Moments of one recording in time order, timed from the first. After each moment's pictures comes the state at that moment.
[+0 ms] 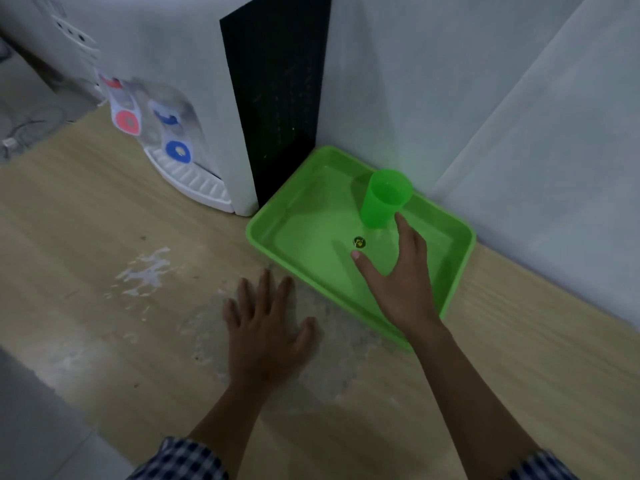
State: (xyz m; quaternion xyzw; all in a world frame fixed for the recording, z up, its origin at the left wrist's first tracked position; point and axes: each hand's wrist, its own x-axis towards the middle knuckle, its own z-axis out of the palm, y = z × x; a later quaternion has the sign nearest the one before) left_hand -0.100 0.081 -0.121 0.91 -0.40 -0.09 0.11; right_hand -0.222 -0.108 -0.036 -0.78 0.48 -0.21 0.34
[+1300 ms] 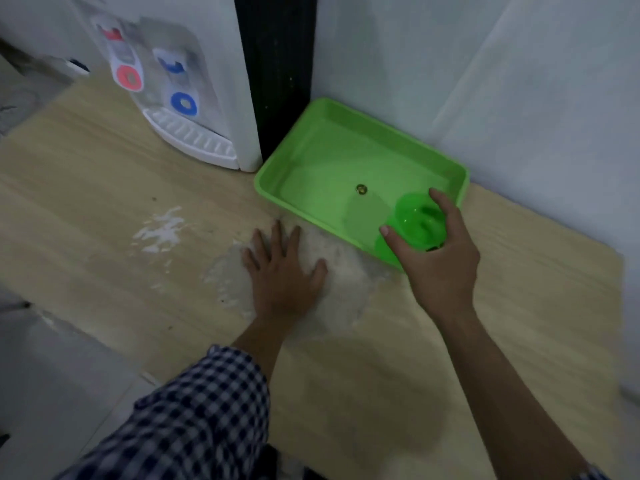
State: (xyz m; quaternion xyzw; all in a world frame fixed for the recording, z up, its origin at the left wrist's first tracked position) left_hand -0.101 0.079 -0.119 0.90 -0.40 -0.11 0.14; right_hand -0.275 -0.027 0.013 -0.72 0.52 -0.35 0.30
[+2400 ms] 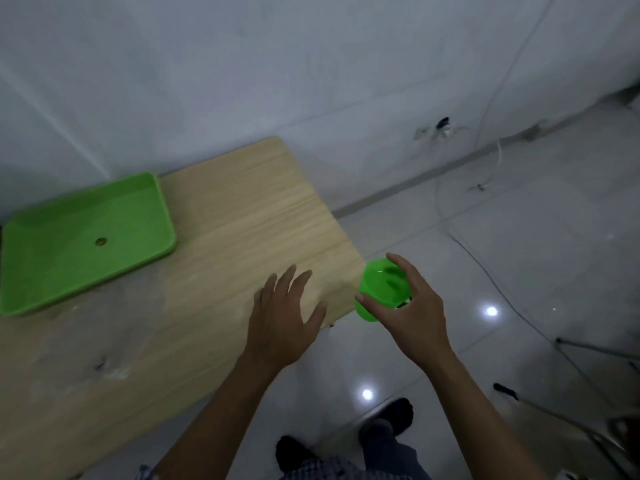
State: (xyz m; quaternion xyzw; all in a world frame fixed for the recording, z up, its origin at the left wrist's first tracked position) left_hand -0.418 0.238 0.047 0.52 -0.82 -0.19 0.10; right_hand -0.622 0.323 0.069 -0.43 0.73 -0.47 0.25
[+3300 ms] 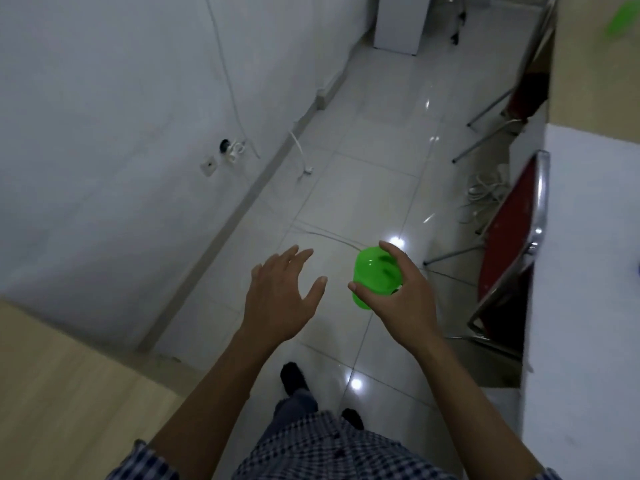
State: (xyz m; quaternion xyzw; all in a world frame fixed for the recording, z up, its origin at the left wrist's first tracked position) left_hand -0.843 0.265 0.084 0.21 -0.95 -0.23 0.05; right_hand -0.938 0.458 0.066 -0.17 0.83 -0.53 0.06
